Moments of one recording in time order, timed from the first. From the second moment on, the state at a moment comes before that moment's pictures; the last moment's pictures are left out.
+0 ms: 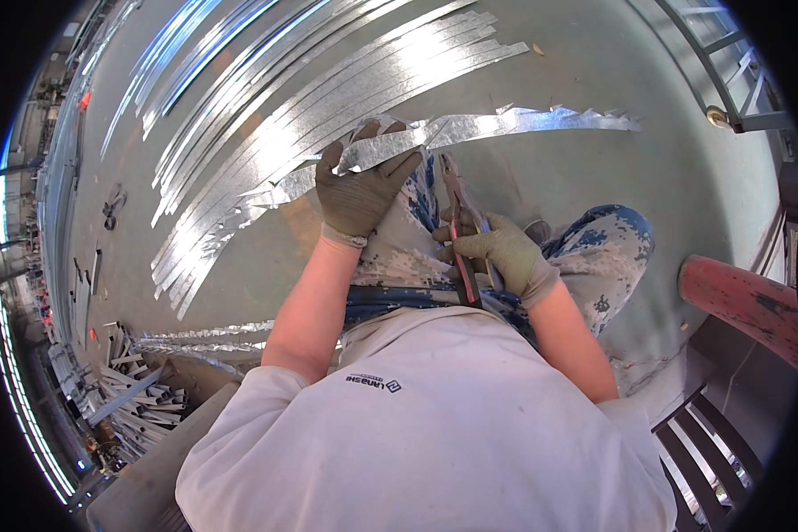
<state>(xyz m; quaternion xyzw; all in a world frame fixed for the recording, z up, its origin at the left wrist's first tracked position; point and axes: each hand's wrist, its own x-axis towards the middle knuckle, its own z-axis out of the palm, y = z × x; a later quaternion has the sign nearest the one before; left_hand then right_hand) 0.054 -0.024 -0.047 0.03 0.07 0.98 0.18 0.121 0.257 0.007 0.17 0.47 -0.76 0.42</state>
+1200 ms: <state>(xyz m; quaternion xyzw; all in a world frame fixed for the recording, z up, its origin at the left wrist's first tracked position) 0.056 -0.021 -0.033 -0.04 0.11 0.98 0.16 0.108 0.272 -0.008 0.10 0.64 -0.64 0.41</state>
